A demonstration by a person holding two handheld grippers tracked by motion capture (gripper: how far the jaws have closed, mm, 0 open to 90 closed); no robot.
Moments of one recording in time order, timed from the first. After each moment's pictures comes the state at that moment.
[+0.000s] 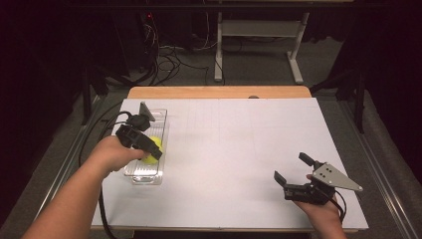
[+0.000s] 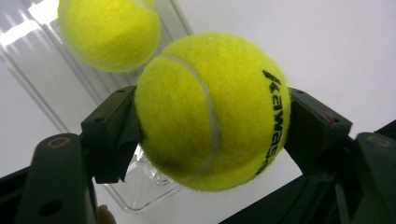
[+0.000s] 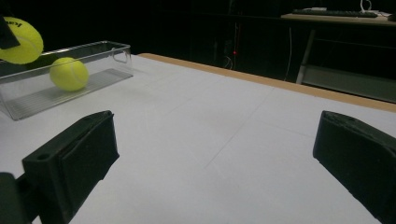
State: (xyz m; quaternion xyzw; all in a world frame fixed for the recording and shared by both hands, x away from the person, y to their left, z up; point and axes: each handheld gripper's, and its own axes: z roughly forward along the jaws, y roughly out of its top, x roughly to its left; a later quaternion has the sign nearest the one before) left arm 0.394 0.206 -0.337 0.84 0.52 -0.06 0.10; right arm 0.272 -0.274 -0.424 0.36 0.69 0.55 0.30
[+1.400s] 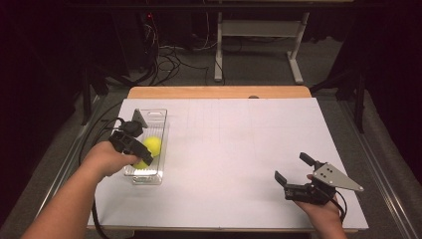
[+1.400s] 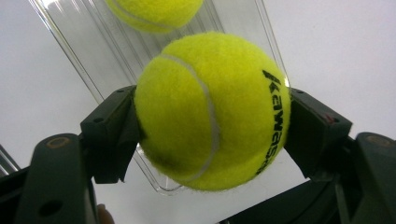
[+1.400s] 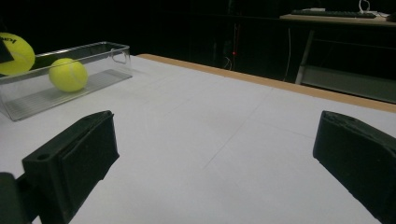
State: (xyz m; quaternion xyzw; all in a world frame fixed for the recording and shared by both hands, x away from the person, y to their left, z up) left arm 0.391 0.222 -0.357 0.84 0.54 -0.06 0.06; right arm 0.272 -0.275 -0.424 0.36 0.69 0.55 0.30
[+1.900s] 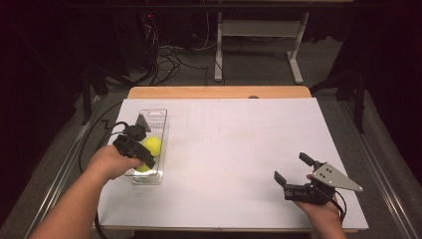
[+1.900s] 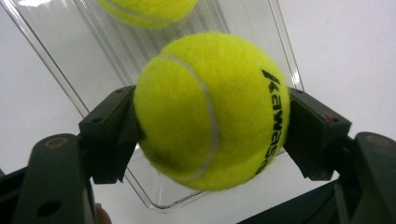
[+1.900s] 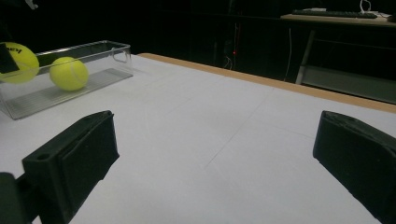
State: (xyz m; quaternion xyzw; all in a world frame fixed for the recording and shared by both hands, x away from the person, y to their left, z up) left arm 0.391 0.216 -0.373 0.84 0.54 -0.06 0.05; right arm 0.272 -0.273 -0.424 0.36 0.69 0.55 0.30
